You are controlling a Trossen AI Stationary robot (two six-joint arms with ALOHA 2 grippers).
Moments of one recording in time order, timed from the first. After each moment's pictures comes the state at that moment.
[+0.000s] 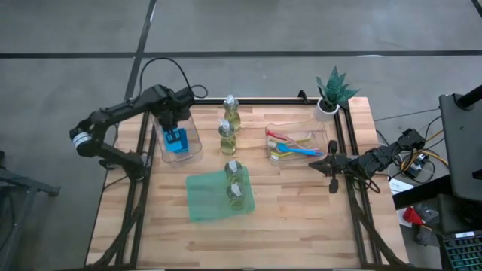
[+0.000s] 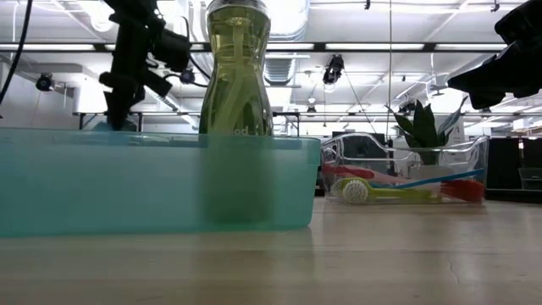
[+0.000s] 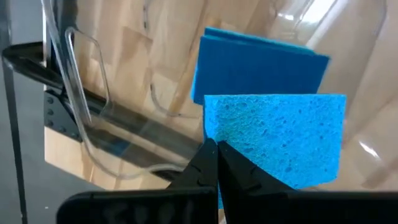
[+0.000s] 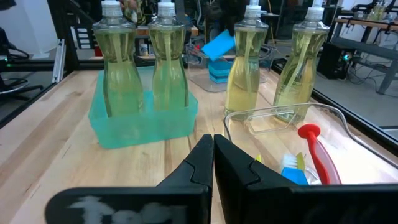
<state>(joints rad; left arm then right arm) 0.68 1.36 1.18 -1.37 -0.25 0.25 0.50 0.02 0.10 -0.26 0.60 0.12</state>
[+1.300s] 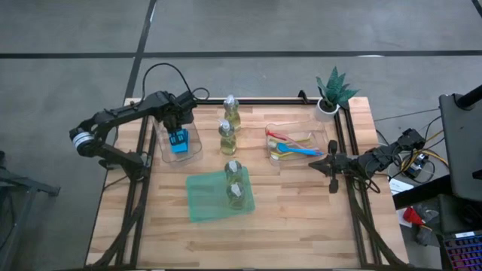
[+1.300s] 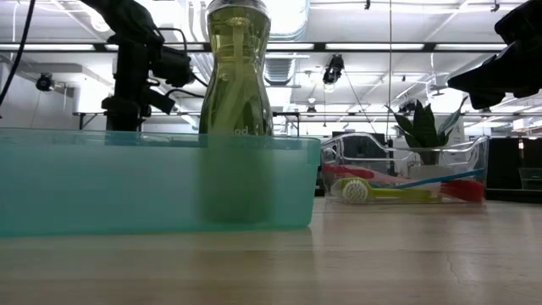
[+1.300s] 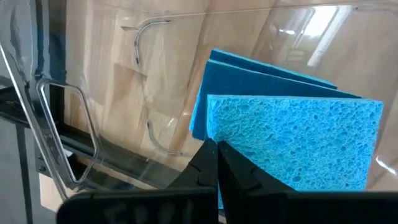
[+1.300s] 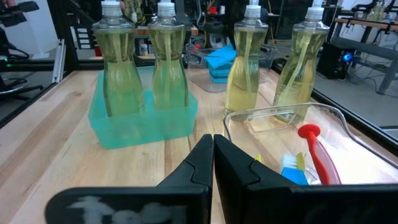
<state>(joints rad) 0.70 1.36 1.02 -1.13 -0.24 0.37 0.50 0.02 0.10 -0.26 0.60 0.12</state>
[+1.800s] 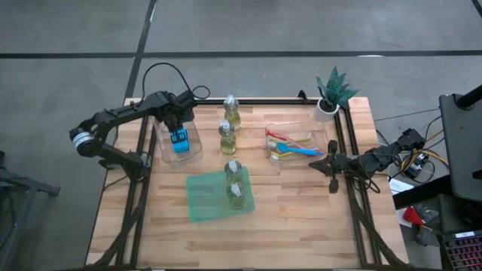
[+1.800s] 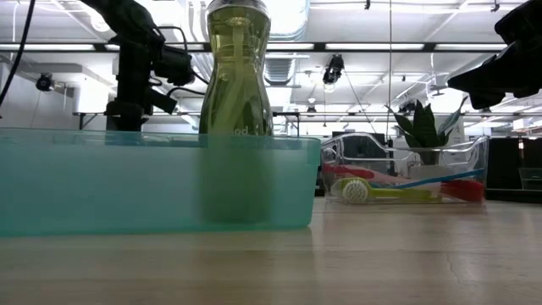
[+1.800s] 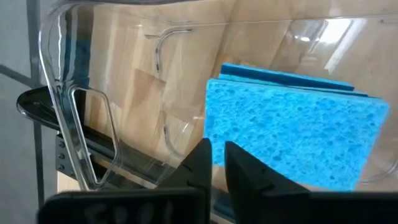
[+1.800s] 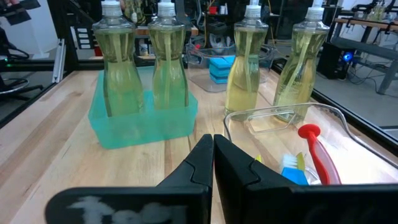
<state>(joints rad) 0.70 1.36 1.02 -1.09 -0.28 0.36 0.50 0.02 0.10 -0.26 0.60 0.12</state>
